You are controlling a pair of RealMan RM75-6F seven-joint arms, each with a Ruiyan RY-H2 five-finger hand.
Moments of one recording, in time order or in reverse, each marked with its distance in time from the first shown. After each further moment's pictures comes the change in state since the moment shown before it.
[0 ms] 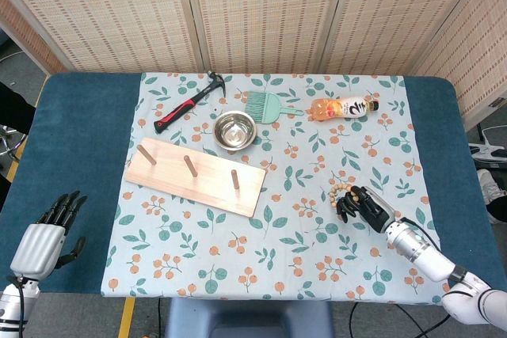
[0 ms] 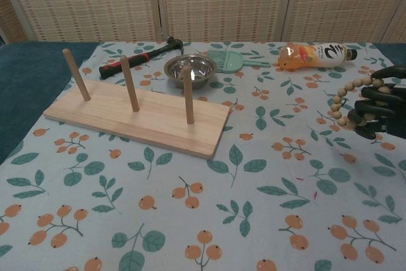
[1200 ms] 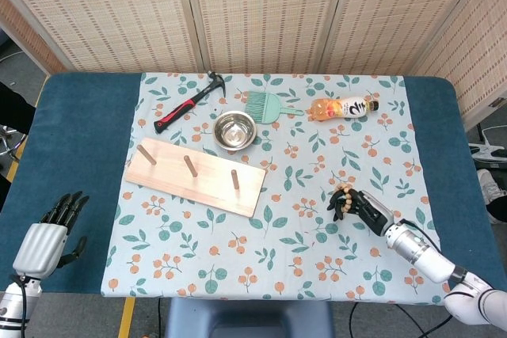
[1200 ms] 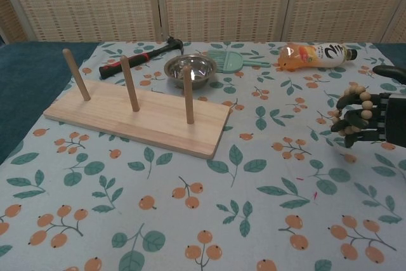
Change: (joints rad) left arm -0.007 -0.005 0.000 0.003 -0.005 -0.010 0.007; right arm 0.001 -0.015 -0.022 0.037 -0.052 -0.006 -0.041
